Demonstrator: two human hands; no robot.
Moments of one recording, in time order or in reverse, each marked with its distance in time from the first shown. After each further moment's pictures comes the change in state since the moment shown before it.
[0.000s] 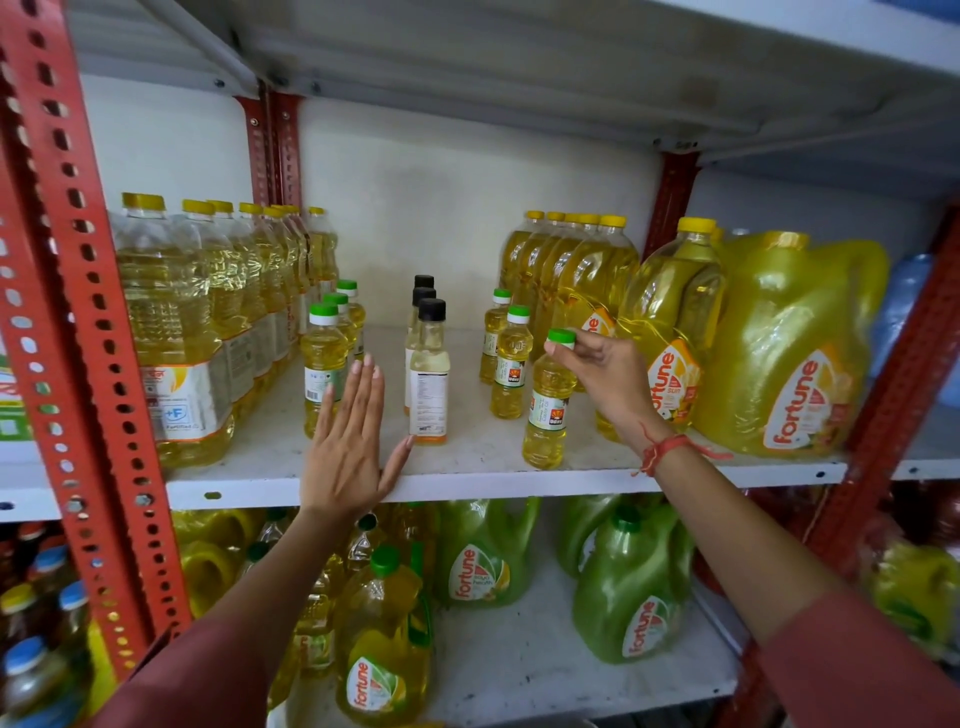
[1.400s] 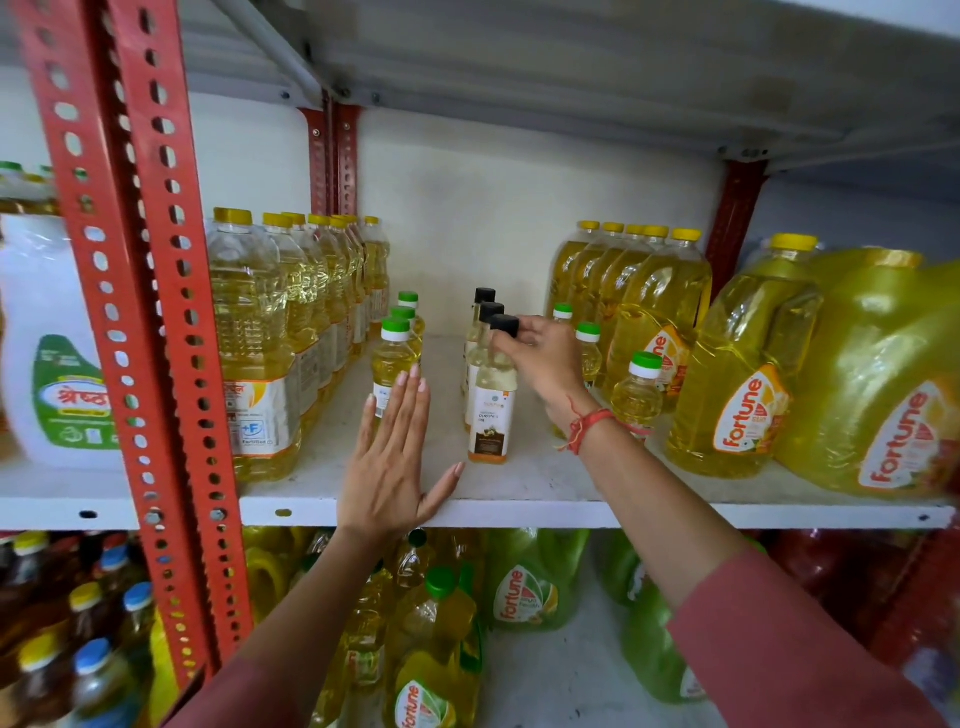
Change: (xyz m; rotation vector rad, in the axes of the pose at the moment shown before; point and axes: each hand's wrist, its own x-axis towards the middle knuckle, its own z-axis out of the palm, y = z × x) left_hand -0.002 -0.028 -0.012 -0.016 0.036 0.038; right_hand 0.031 -0.048 0.143 0.038 0.022 0.172
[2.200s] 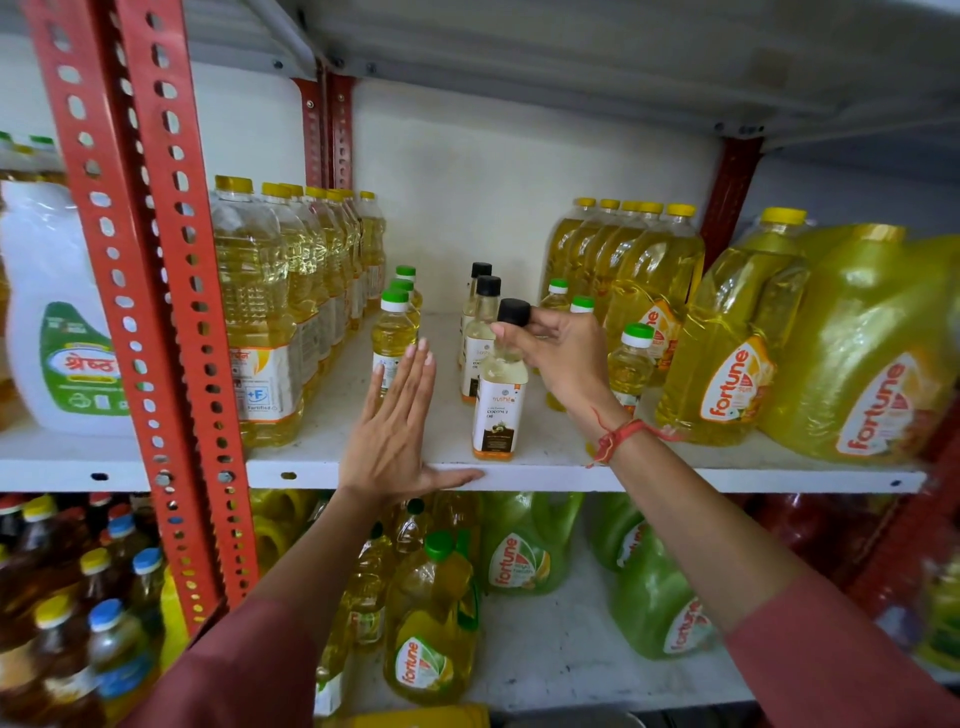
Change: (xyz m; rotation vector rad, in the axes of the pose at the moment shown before) left_hand -0.001 0.000 -0.011 -0.003 -0.144 0.048; right_hand -0.050 -0.014 -0.033 -0.069 -0.035 -0.125
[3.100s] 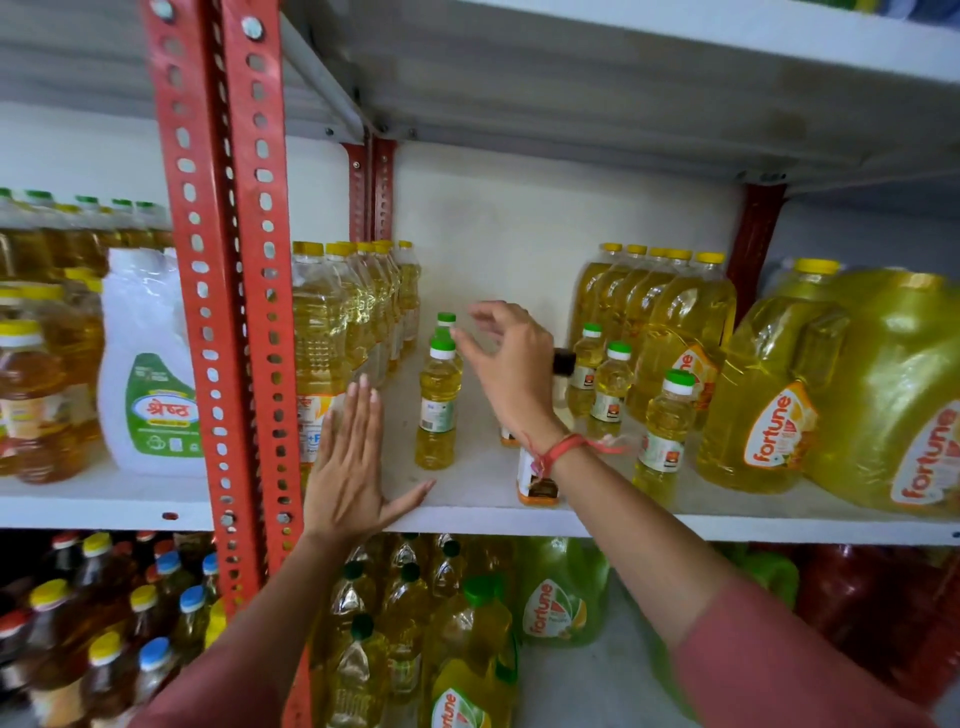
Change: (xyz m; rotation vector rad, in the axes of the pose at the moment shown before) left_hand -0.031 -0.079 -0.010 0.096 0.217 -0.119; right_hand 0.004 -0.061 0.079 -0.110 0.085 -0.327
